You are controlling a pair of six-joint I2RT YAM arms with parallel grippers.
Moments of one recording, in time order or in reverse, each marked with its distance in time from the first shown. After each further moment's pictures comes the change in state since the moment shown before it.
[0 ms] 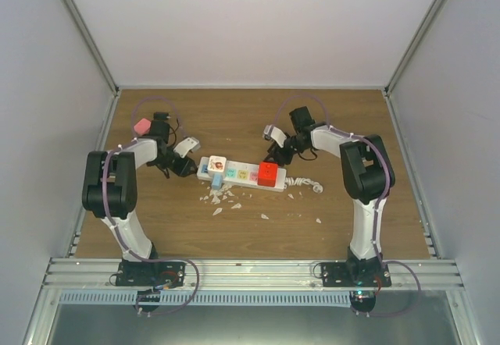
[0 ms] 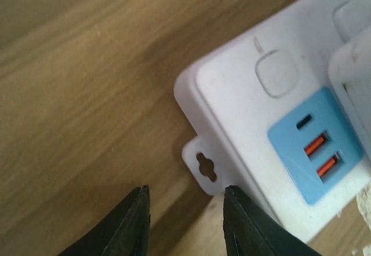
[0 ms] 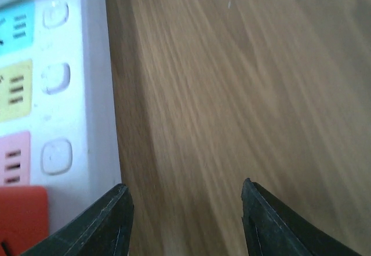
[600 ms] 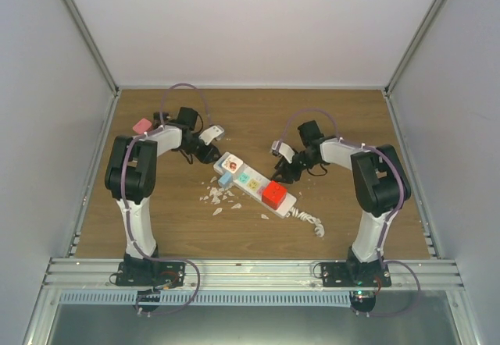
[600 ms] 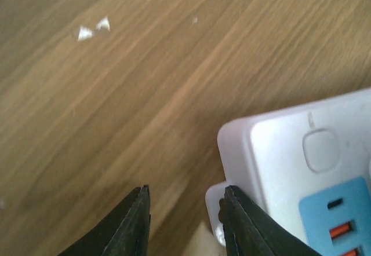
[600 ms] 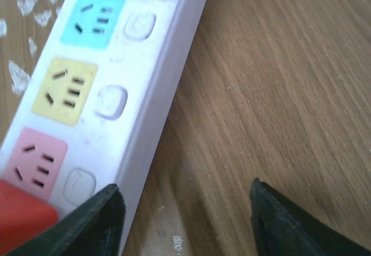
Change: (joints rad) left arm -0.171 0.207 0.256 0.044 0.033 -0.052; right arm -0.021 -0.168 -0.278 -0.016 -0.038 -0.023
